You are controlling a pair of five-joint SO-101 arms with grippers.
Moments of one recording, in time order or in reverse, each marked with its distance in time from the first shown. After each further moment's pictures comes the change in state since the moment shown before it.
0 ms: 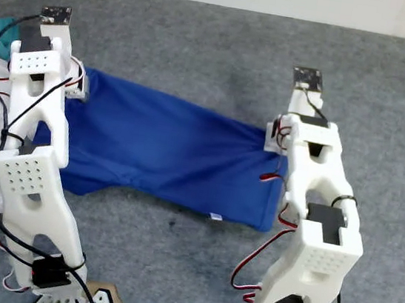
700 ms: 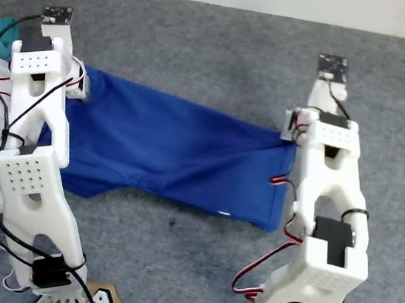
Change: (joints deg) left arm 0.3 0.0 0.0 0.0 0.0; right arm 2.1 -8.1 0.0 -0.4 -0.9
